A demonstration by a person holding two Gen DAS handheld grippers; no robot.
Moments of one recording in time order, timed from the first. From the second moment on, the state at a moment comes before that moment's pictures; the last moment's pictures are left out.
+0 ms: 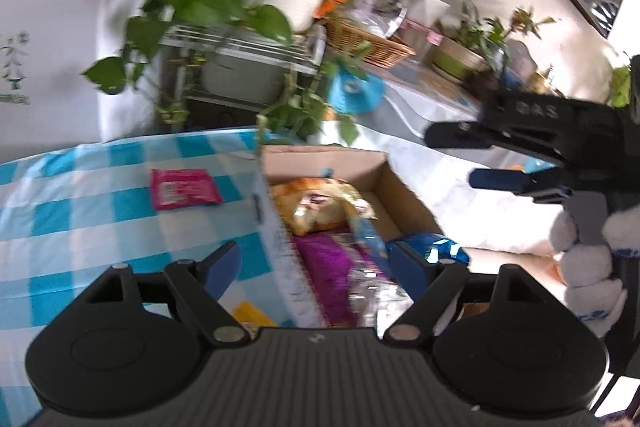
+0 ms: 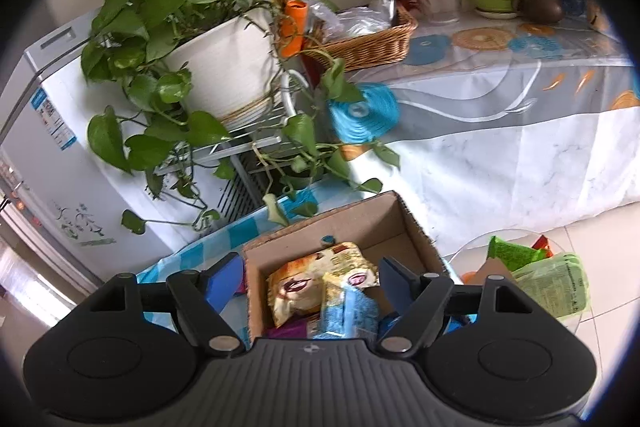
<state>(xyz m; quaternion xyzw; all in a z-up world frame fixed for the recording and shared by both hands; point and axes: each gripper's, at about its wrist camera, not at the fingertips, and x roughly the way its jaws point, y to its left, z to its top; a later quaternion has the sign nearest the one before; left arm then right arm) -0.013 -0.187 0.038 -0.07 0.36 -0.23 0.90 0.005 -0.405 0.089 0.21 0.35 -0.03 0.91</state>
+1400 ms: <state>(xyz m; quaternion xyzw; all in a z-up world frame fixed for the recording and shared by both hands) -0.006 -0.196 -0.068 0.11 0.41 -0.34 0.84 0.019 -0.338 0.087 0.16 0.38 0.04 0.91</state>
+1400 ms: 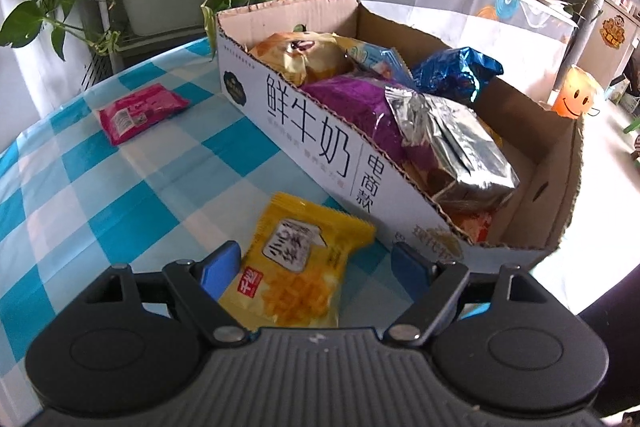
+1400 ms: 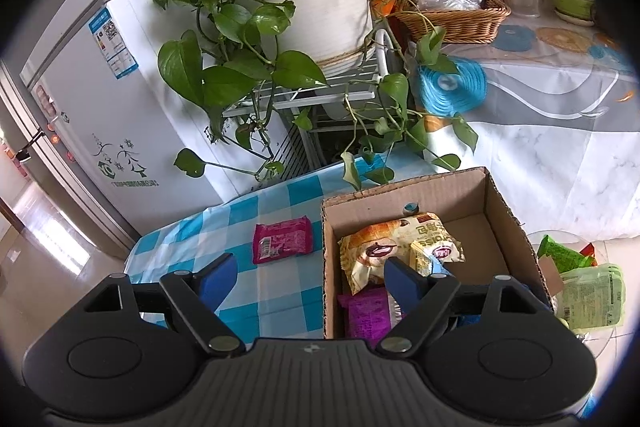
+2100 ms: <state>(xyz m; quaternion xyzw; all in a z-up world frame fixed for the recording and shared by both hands) 0.012 -0.103 -0.063 0.01 0.45 -0.19 0.87 0.041 -0.309 0.076 0.16 0.40 0.08 0.90</state>
